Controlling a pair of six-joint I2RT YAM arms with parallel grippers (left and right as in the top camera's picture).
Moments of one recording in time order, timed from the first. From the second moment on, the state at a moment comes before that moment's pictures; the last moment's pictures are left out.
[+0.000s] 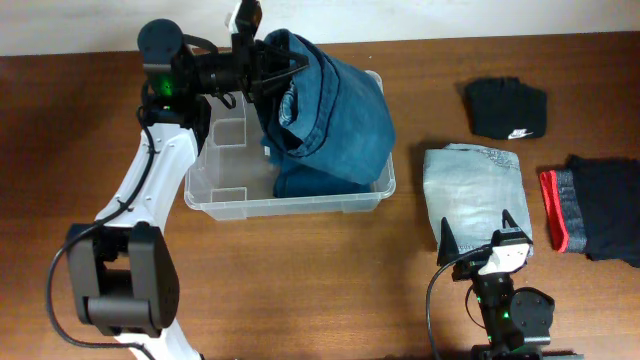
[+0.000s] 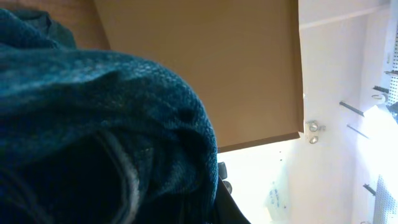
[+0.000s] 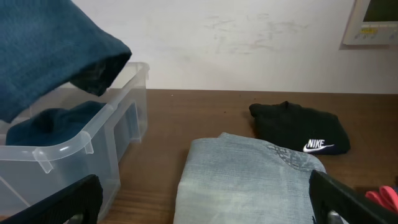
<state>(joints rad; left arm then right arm) -0.10 1.91 1.52 0.56 1.40 -1.50 -0.03 0.01 0.01 -0.07 -0.11 0.00</state>
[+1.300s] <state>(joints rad) -0.04 1.92 1.71 0.75 1.55 -1.48 -0.03 0.01 0.01 -0.07 -0.11 0.00</state>
